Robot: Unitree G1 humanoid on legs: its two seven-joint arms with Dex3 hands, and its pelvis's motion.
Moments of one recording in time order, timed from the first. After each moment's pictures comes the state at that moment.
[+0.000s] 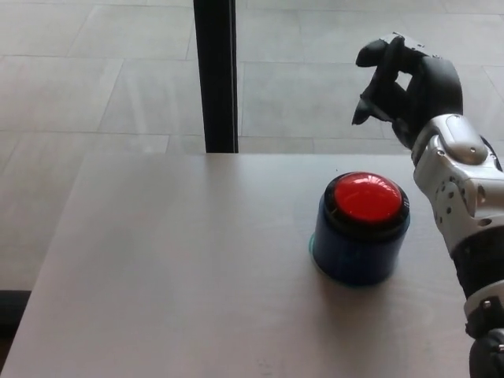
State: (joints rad) left_arm -0.21 0.72 0.46 1.24 -0.17 0.07 -0.02; right_arm -1.01 -0.15 -0.12 0.79 0.26 0.12 -0.07
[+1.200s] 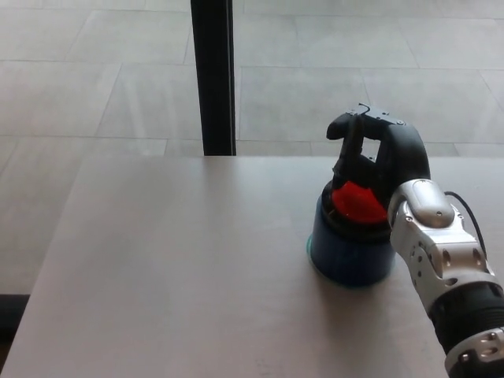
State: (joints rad) left_arm -0.22 0.72 0.44 1.25 -0.17 0.07 -0.02; right_arm -0.85 -0.08 -0.08 0.79 0.14 0.04 -0.06
